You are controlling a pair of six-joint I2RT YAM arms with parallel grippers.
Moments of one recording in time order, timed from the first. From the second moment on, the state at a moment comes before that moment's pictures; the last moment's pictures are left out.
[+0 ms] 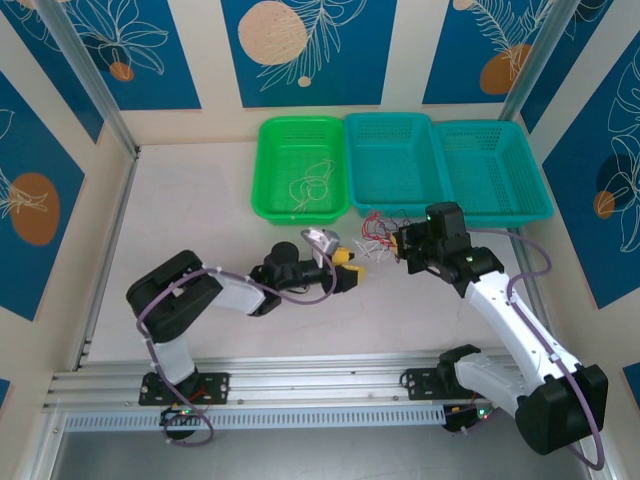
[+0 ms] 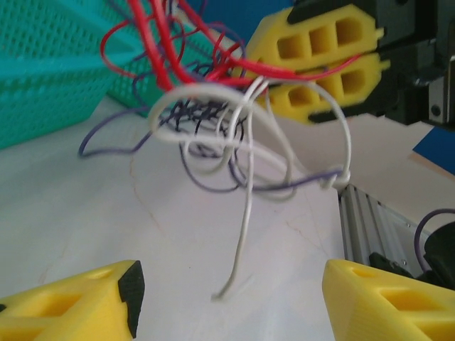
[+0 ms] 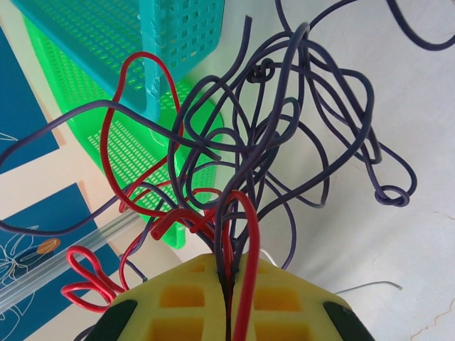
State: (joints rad) left arm -0.86 1.80 0.69 1.04 0.45 -0.41; right arm 0.31 0.99 0.82 -0.57 -0.19 1.66
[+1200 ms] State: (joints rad) left arm -0.59 0.91 0.41 0.22 -0.03 -0.36; right arm -0.07 1.08 0.55 -0.58 -0.10 1.49
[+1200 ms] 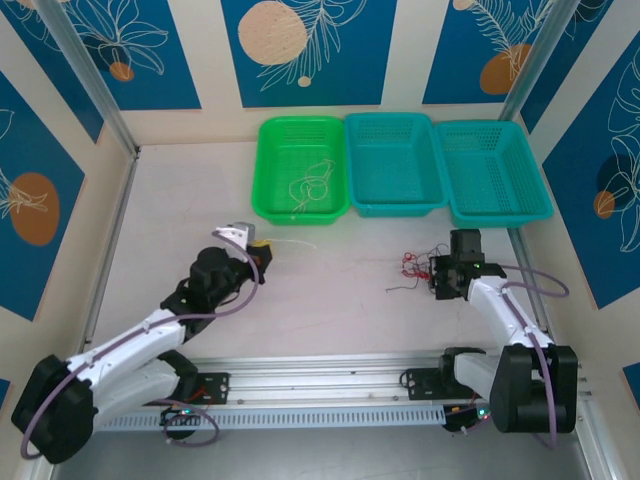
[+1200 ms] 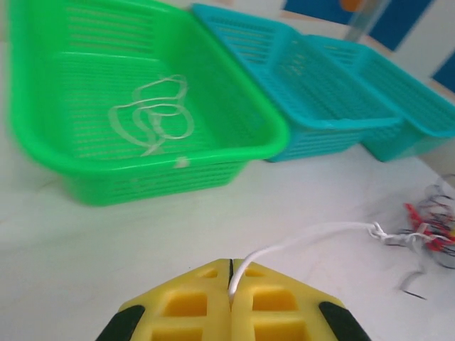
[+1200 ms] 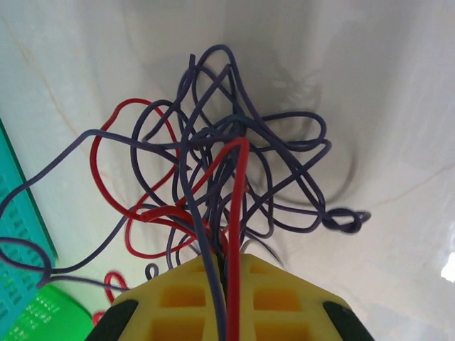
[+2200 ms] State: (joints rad) left arm -0.45 0.85 0.25 0.21 0.06 -0.37; right arm -0.13 1.04 0.68 -0.43 -0.40 1.06
